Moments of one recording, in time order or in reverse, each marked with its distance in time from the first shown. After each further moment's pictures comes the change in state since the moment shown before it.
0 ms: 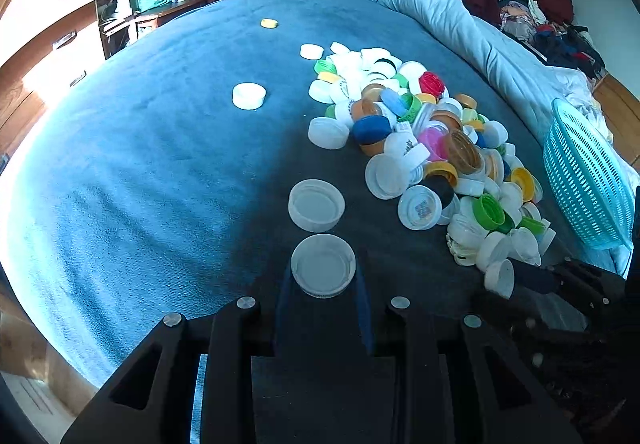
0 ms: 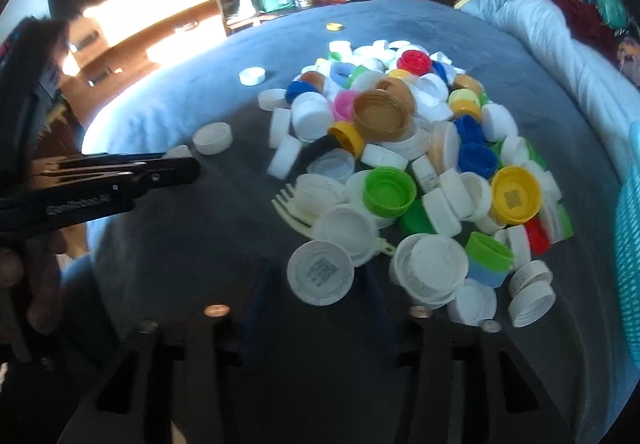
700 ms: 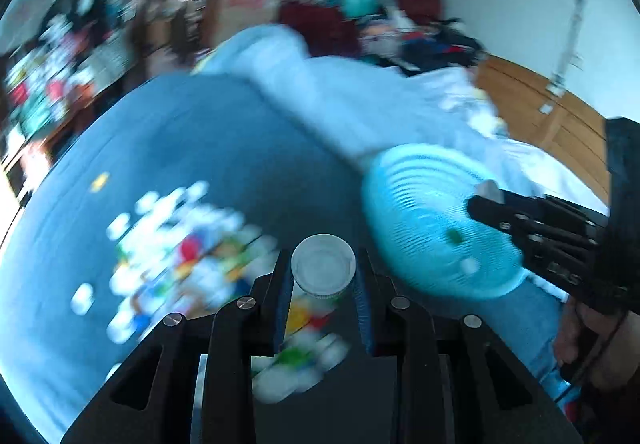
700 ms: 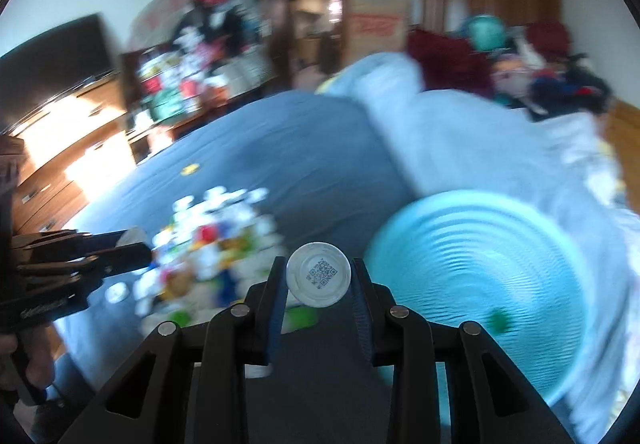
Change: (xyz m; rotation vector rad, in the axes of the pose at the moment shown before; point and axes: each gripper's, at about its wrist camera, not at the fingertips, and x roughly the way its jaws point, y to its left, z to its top) left arm -0.087 -0.227 0.112 0.328 -0.179 -0.314; right arm -0.226 -0.172 0.043 0.230 -0.282 -0.369
